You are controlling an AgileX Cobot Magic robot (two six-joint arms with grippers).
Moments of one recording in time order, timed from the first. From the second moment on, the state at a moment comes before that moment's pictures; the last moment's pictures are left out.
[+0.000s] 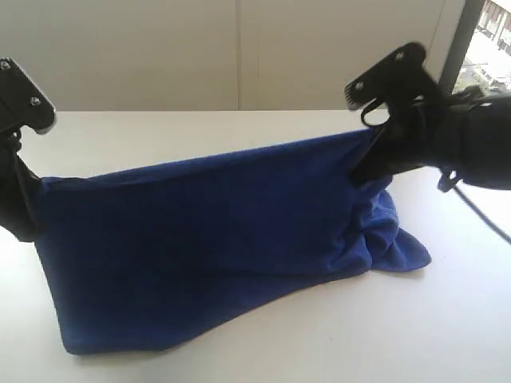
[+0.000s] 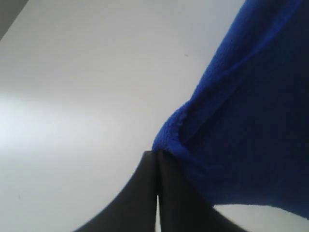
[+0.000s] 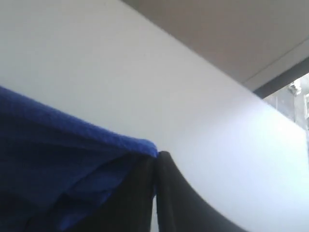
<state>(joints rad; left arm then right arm) -0.34 1.24 -0.84 0.26 0.56 0.36 0.25 1.54 -0.89 1.72 -0.27 -2.12</state>
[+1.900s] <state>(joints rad) -0.48 1.94 -1.54 -0.68 0.80 0.90 -0.03 1.75 -1.37 0.60 0.74 -0.67</state>
